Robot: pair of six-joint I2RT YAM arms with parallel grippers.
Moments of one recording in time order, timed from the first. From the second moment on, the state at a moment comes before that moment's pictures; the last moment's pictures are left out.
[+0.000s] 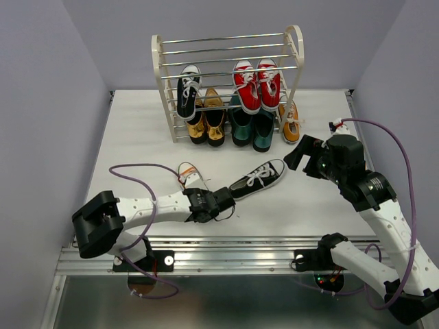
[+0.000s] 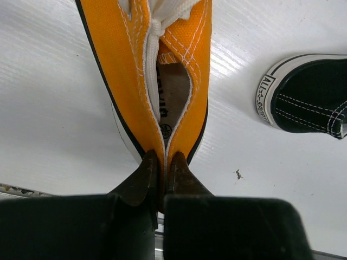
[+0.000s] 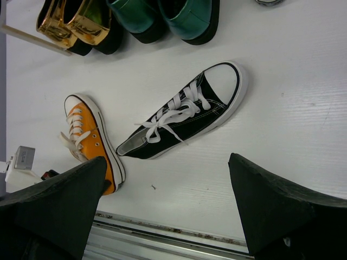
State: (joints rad) left arm -1.14 1.41 0.81 -0.71 -0.52 -1.61; right arm 0.39 0.84 1.06 -0.77 0.09 0.61
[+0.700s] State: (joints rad) left arm -1.28 1.18 0.98 -0.95 -0.45 -1.34; right arm 0.39 0.88 1.03 -0.73 0.06 0.60
